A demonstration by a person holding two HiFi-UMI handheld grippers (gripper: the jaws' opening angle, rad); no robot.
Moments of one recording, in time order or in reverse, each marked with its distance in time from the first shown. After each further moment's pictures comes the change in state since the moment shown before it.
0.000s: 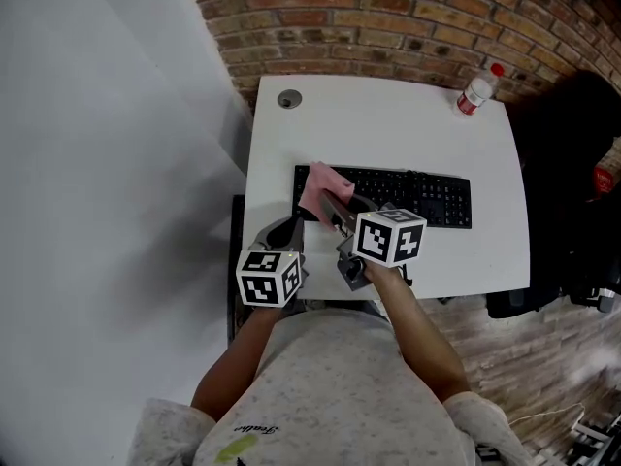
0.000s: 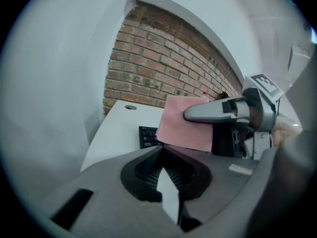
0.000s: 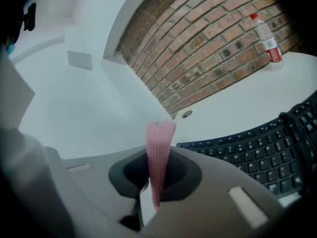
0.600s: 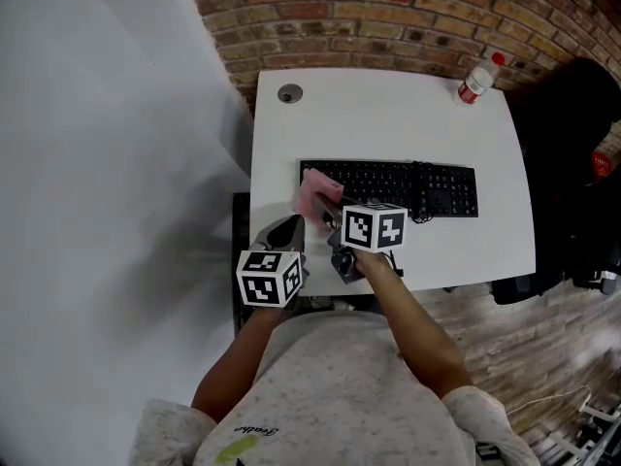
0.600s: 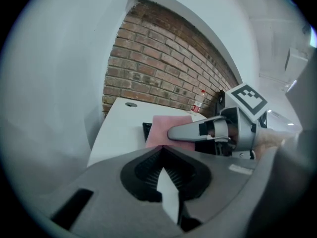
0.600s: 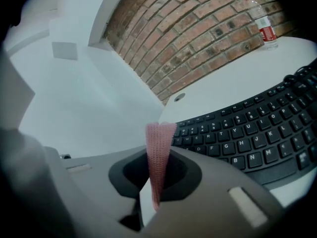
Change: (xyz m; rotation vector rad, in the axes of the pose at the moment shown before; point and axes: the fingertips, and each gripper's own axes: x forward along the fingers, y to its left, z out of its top) left arm -0.010 0.018 -0.006 0.009 0.034 -0.037; right arm 0.044 -0.015 -0.047 0.080 0.098 -0.081
